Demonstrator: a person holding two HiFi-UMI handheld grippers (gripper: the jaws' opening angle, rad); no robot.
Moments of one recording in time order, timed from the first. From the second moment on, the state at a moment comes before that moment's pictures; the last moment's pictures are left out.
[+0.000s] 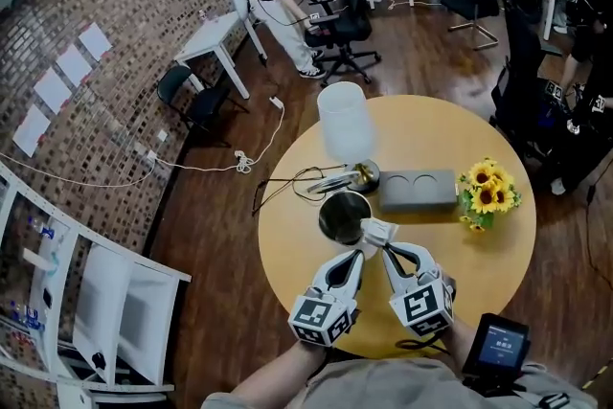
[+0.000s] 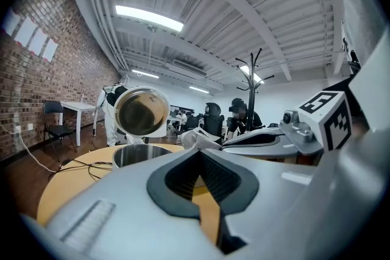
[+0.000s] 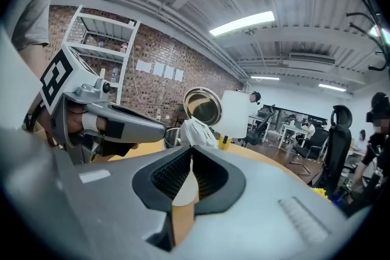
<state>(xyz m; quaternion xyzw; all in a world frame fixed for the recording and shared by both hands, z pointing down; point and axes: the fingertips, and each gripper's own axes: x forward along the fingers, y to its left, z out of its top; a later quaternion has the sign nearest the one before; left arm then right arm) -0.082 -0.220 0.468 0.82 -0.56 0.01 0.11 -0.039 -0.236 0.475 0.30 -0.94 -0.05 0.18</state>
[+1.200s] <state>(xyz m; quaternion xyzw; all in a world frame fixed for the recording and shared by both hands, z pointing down) -0.223 -0.280 0.489 0.90 -0.42 -0.04 0.14 -0.166 -0.280 0.508 0.41 -0.86 -0.03 0.31</state>
